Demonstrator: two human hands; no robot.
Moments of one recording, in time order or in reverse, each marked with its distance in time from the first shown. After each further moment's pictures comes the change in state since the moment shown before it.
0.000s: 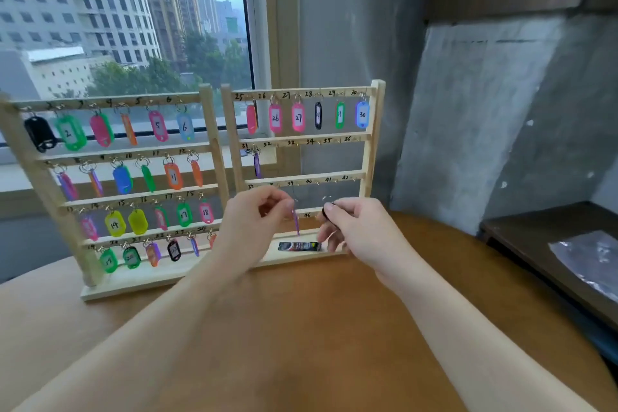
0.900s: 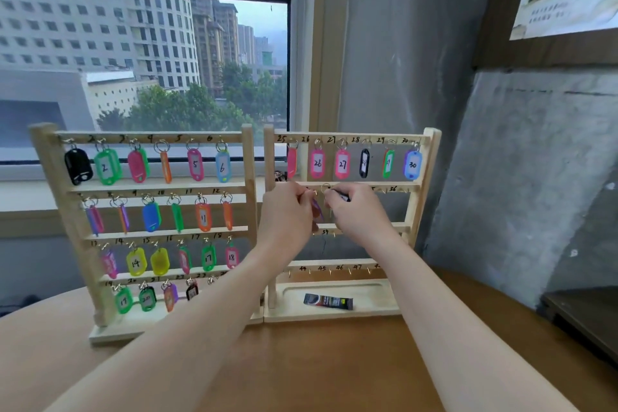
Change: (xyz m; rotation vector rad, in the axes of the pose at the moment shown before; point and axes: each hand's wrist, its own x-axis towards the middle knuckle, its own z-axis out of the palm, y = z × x) left_hand 0.106 -0.012 0.006 0.039 0.213 -0.120; right_hand 0.142 -0.036 0.043 -0.186 0.075 -0.198
